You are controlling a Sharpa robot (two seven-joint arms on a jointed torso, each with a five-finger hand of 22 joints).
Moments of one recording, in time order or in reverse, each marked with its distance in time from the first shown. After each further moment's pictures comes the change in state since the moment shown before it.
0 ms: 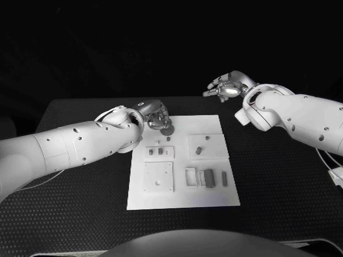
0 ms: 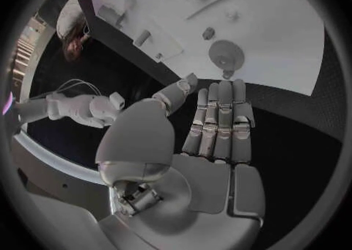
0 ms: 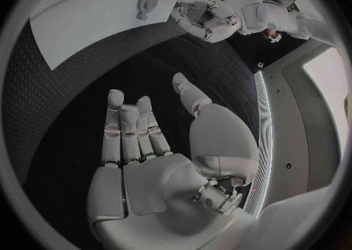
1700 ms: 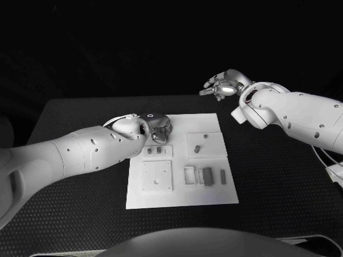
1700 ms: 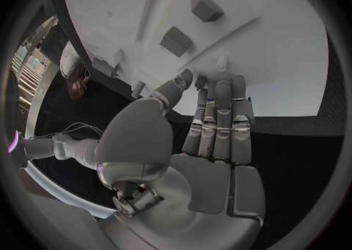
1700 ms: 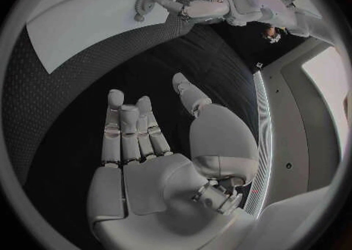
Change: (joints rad) left arm -0.056 0.098 -0.014 -0.126 -0.227 0.166 0.004; left_hand -0.010 0.002 -0.049 0.008 0.000 0.006 0.015 -0.036 -0.049 0.050 -0.007 -0.134 -0.051 0.108 -0.047 0.124 0.095 -0.001 0.122 -0.047 0.052 0.084; right arm -0.001 0.006 0.000 0.001 0.001 0.005 0.001; right_hand 0.000 0.000 0.000 0.000 0.000 -0.003 -0.001 0.000 -0.002 0.000 0.000 0.000 -0.003 0.000 0.000 0.004 -0.002 0.000 0.000 0.000 0.000 0.000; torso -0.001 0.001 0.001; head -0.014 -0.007
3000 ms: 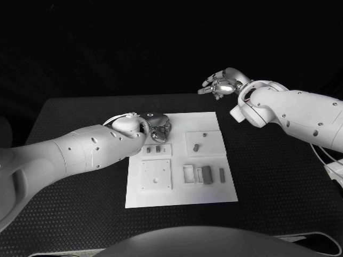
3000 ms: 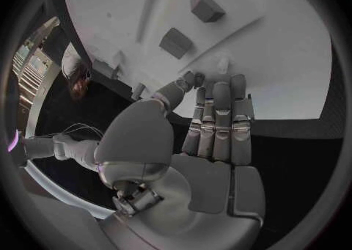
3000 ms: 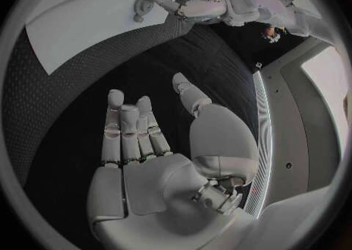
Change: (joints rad) left arm -0.007 0.019 0.007 -0.035 0.000 0.025 0.026; left_hand 0.003 0.029 0.021 -0.002 0.000 0.035 -0.010 0.004 -0.012 0.050 -0.009 -0.051 -0.006 0.097 -0.015 0.056 0.021 0.003 0.068 -0.018 0.045 0.074; right arm 0.000 -0.002 0.000 0.005 0.000 0.002 0.000; right_hand 0.000 0.000 0.000 0.000 0.000 0.004 0.000 0.000 -0.001 -0.003 0.003 0.004 -0.002 -0.003 -0.001 0.000 -0.002 0.000 0.000 0.000 0.000 0.000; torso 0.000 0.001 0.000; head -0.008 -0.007
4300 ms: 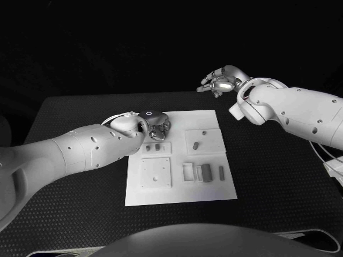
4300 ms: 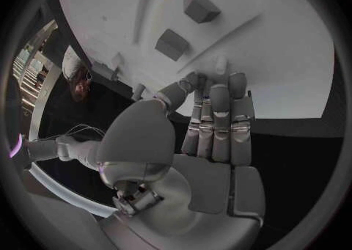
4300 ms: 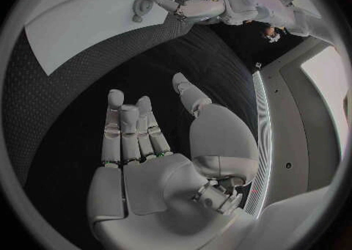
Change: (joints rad) left arm -0.006 0.003 -0.020 -0.020 0.006 -0.053 0.041; left_hand 0.034 0.031 0.067 -0.004 -0.004 0.091 -0.019 0.031 0.007 0.119 -0.039 0.002 -0.038 0.107 -0.028 0.043 -0.005 -0.003 0.107 -0.032 0.035 0.027; right arm 0.000 -0.001 0.000 0.003 0.000 0.001 0.000; right_hand 0.000 0.000 0.000 0.000 0.000 -0.004 0.000 0.000 0.000 0.000 0.000 0.000 -0.002 -0.001 0.001 0.000 -0.001 0.000 0.000 0.000 0.000 0.000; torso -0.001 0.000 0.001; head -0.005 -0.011
